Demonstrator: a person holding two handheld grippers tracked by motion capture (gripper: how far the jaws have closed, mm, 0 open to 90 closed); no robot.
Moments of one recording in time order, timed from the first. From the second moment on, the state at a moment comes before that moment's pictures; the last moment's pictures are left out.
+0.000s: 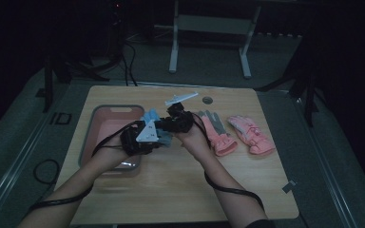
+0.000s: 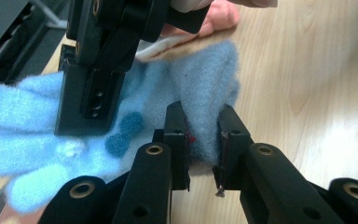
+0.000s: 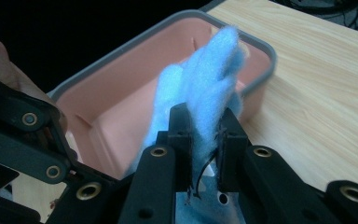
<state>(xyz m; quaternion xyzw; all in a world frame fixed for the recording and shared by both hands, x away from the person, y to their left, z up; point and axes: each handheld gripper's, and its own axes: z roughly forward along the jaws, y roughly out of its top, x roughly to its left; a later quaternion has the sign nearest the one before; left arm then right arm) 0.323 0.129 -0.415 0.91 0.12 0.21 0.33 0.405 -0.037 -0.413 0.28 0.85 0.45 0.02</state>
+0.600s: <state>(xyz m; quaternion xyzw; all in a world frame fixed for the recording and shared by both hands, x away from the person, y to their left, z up) 0.316 0.221 -0.435 0.91 0.18 0.20 0.31 0.411 0.064 -0.430 0.24 0.86 0.44 -0.02</state>
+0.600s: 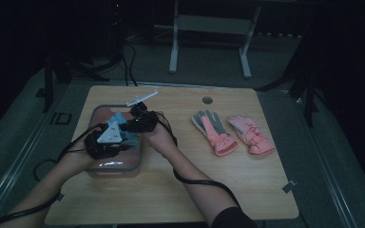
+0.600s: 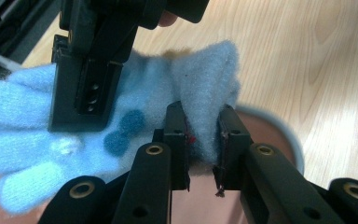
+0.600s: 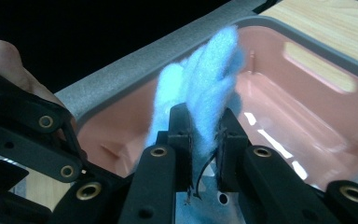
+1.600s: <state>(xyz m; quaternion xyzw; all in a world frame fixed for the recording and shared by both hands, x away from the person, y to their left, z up) 0.353 0.235 -0.491 0.94 0.20 0.13 0.23 0.438 0.095 -0.483 0.30 0.87 0.38 -0.04</state>
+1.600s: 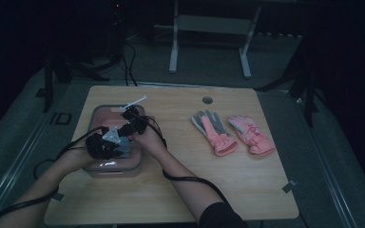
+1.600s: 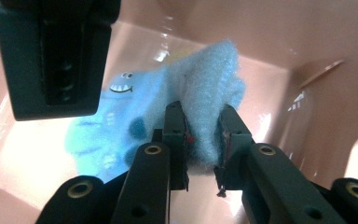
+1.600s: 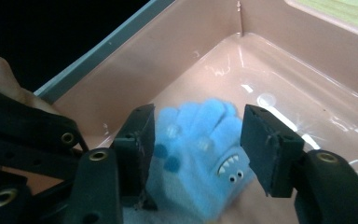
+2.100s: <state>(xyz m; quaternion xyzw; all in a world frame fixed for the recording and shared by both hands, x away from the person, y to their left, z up) 0.343 0.239 -0.476 0.91 0.28 0.10 0.29 0.426 0.067 -0.463 0.28 0.86 0.42 -0.05</state>
